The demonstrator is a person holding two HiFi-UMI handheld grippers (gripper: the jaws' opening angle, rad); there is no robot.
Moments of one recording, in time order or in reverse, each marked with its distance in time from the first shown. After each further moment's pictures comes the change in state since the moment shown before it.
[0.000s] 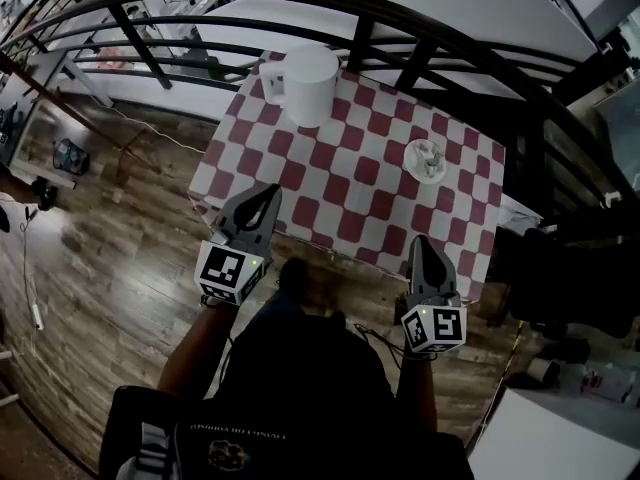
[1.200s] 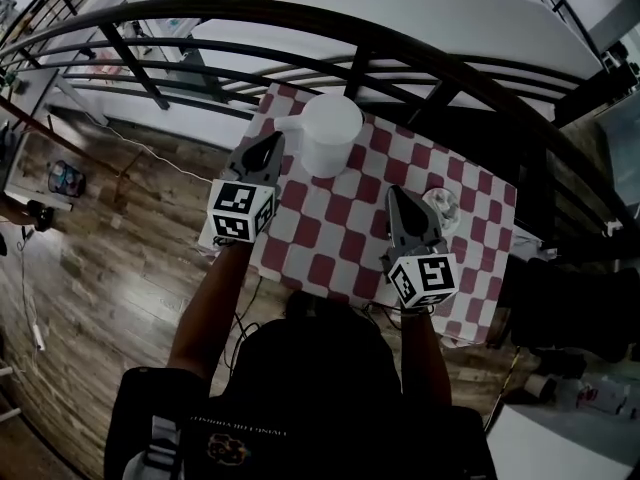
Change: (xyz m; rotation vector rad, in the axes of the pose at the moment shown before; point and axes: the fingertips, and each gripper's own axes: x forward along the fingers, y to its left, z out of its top) left arm 0.168 0.199 0.023 -0.042 -0.010 0.099; right arm 0.249 0.054 0.060 -0.090 -0.060 0.186
